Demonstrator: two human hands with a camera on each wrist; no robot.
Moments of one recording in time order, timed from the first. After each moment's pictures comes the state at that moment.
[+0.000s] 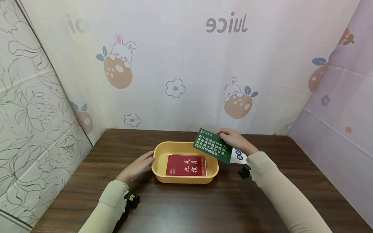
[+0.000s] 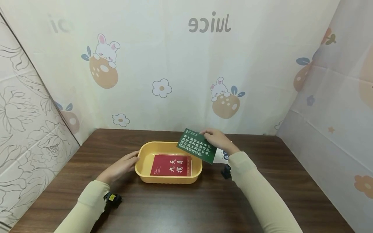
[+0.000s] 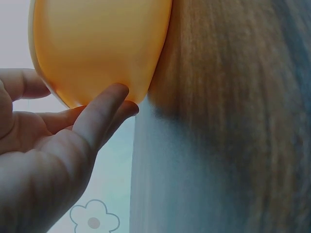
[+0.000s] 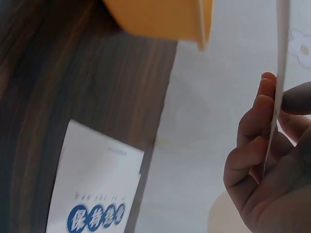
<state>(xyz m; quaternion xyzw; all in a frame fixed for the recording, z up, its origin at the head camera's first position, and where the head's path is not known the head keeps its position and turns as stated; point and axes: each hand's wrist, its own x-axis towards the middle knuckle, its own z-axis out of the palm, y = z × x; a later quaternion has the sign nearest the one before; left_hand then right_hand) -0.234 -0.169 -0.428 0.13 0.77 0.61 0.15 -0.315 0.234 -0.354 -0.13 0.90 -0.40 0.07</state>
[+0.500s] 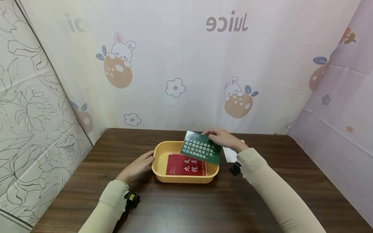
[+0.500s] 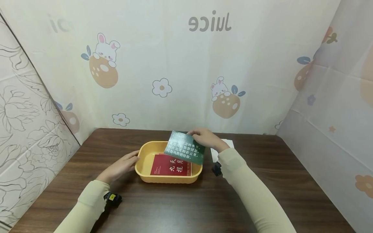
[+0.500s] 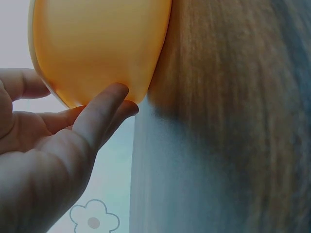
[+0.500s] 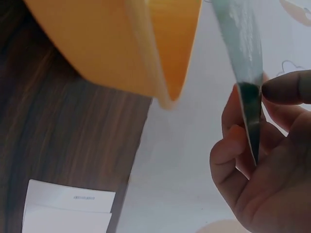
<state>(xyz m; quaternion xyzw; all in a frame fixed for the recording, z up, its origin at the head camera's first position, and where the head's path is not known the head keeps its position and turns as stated) -0.236 -0.170 -0.430 0.13 0.77 0.61 0.15 -0.314 0.196 -0.344 -0.21 0.90 -0.36 0.11</state>
